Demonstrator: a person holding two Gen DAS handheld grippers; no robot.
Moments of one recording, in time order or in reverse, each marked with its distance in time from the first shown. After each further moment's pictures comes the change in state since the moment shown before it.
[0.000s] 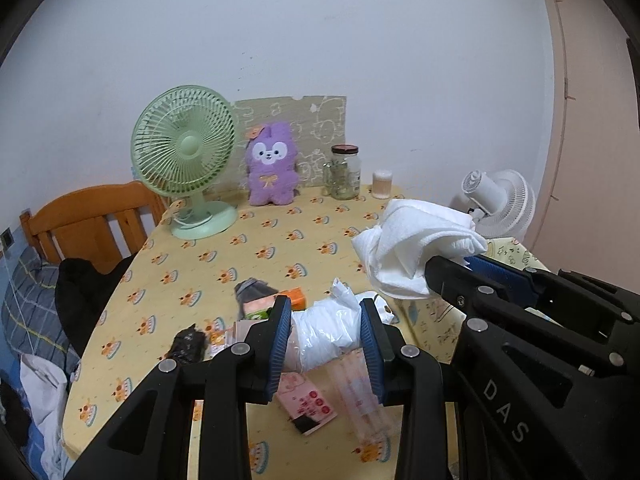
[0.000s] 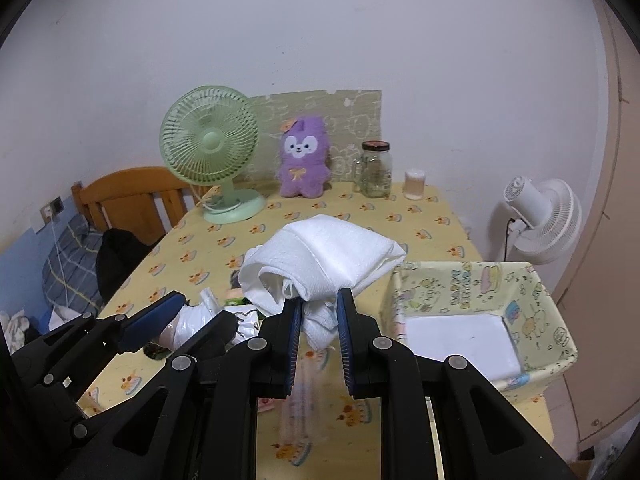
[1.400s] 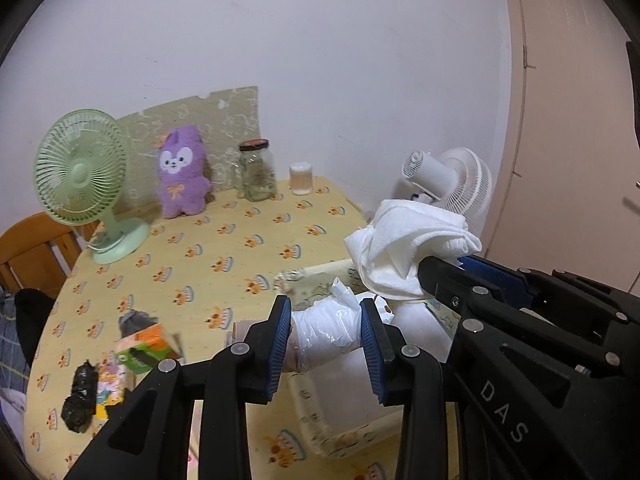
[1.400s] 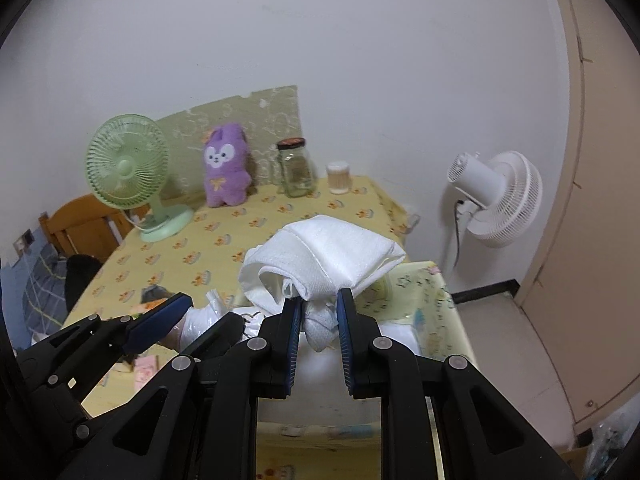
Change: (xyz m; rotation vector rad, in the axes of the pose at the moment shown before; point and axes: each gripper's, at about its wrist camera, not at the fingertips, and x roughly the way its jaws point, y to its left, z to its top) left arm 0.067 -0.127 0.027 0.095 0.051 -0.123; right arm 0.017 -0.142 0.003 0.105 0.026 -0.086
